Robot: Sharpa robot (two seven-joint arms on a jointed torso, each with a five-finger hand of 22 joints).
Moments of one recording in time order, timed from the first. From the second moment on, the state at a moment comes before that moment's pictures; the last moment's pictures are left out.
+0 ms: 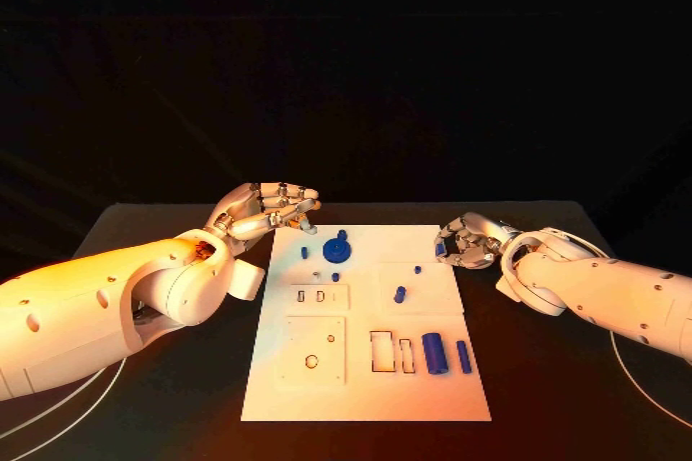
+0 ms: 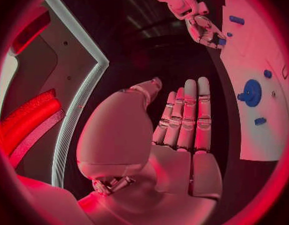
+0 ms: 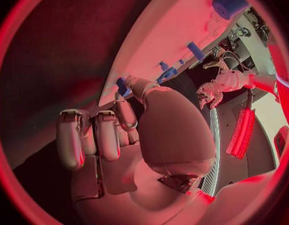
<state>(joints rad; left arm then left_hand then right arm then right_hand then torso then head) 1.20 -0.93 -0.01 1.60 -0.17 -0.26 0.41 1.40 -0.19 0.47 0.18 0.06 0.81 0.21 0.30 0.28 1.04 0.16 0.10 0.08 0.95 0.10 0.73 0.60 0.17 0.89 0.19 0.63 0.27 1.23 -0.73 -0.16 1.14 -1.13 -0.34 0.08 1.34 -0.22 0.49 0.11 0.12 0.90 0.16 0.15 0.44 1.33 0.06 1.22 1.25 1.46 0.00 1.48 1.31 0.04 1.46 0.11 1.48 1.31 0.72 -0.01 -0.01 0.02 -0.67</state>
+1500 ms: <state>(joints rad) 1.20 -0.92 -0.01 1.58 -0.17 -0.26 0.40 1.40 -0.18 0.47 0.18 0.06 0.81 0.21 0.30 0.28 1.04 0.16 0.10 0.08 0.95 0.10 0.73 0.60 0.17 0.89 0.19 0.64 0.27 1.30 -0.69 -0.16 1.46 -1.18 -0.44 -0.07 1.31 -0.14 0.56 0.06 0.08 0.98 0.11 0.25 0.47 1.36 0.03 1.22 1.27 1.47 -0.04 1.48 1.31 0.04 1.47 0.07 1.49 1.31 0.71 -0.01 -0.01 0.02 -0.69</state>
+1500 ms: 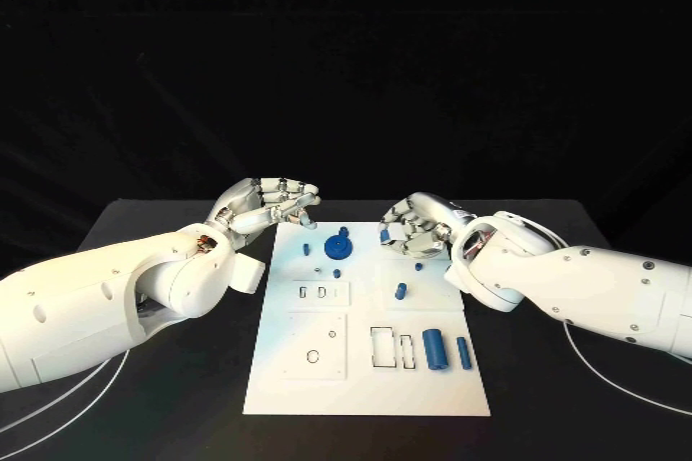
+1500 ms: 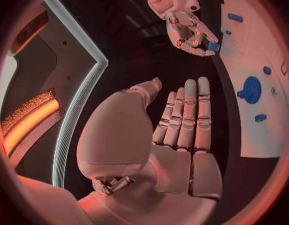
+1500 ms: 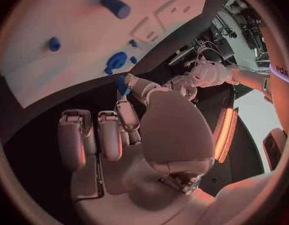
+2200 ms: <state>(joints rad) 1.20 -0.90 -0.01 1.56 -0.17 -0.26 0.39 1.40 -0.18 0.47 0.18 0.06 0.81 0.21 0.30 0.28 1.04 0.16 0.10 0.08 0.95 0.10 0.73 0.60 0.17 0.89 0.19 0.64 0.27 1.24 -0.53 -0.17 1.51 -1.32 -0.45 -0.25 1.29 -0.15 0.56 0.06 0.08 0.98 0.11 0.27 0.47 1.36 0.03 1.22 1.27 1.47 -0.04 1.48 1.31 0.04 1.47 0.07 1.49 1.31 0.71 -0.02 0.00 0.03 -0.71</state>
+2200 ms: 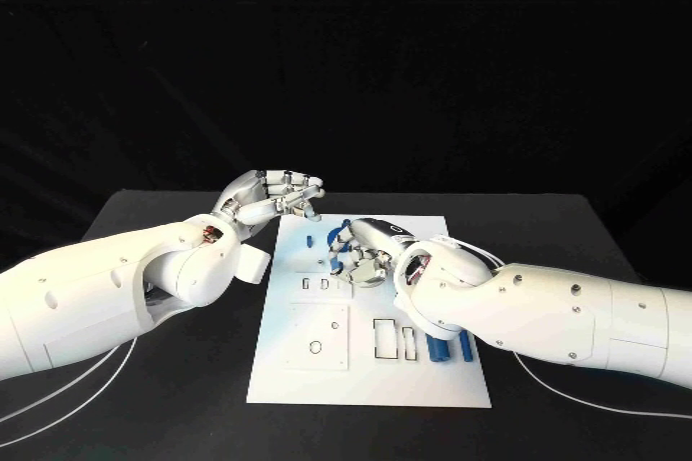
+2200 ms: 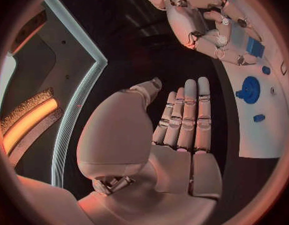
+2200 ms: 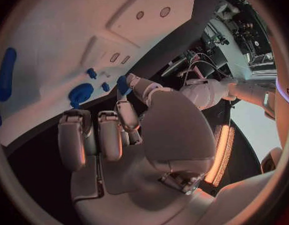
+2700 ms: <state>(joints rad) 1.20 -0.90 -0.01 1.56 -0.16 -0.25 0.38 1.40 -0.18 0.47 0.18 0.06 0.81 0.21 0.30 0.28 1.04 0.16 0.10 0.08 0.95 0.10 0.73 0.60 0.17 0.89 0.20 0.64 0.27 1.21 -0.48 -0.18 1.48 -1.38 -0.43 -0.29 1.27 -0.16 0.55 0.07 0.08 0.97 0.11 0.29 0.47 1.36 0.03 1.22 1.26 1.47 -0.04 1.48 1.31 0.04 1.47 0.07 1.49 1.31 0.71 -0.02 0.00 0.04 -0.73</state>
